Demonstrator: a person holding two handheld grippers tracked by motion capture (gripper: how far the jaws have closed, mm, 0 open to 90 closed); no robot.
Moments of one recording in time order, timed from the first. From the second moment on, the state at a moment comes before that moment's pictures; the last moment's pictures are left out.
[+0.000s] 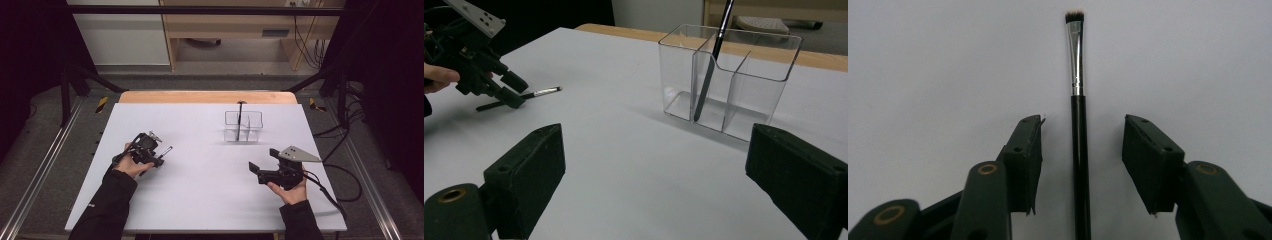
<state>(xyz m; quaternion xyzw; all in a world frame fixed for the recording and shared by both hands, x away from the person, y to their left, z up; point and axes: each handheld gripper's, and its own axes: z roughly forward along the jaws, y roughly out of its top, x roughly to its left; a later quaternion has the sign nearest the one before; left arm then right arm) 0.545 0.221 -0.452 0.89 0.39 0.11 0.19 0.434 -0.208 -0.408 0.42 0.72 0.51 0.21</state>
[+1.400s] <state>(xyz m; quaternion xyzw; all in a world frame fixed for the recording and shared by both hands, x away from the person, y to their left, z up) 0.544 0.220 -0.449 0.90 0.40 0.09 0.18 0.434 -0.208 -0.407 0.42 0.72 0.51 0.20</state>
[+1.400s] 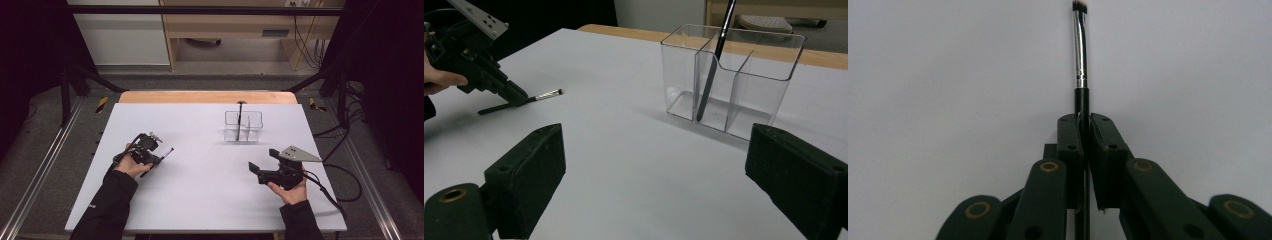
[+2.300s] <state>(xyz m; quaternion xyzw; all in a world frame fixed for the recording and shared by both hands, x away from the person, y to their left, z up) 0.507 0.219 -0.422 0.88 0.37 0.13 0.26 0.434 -0.206 -0.409 0.42 0.72 0.51 0.20</state>
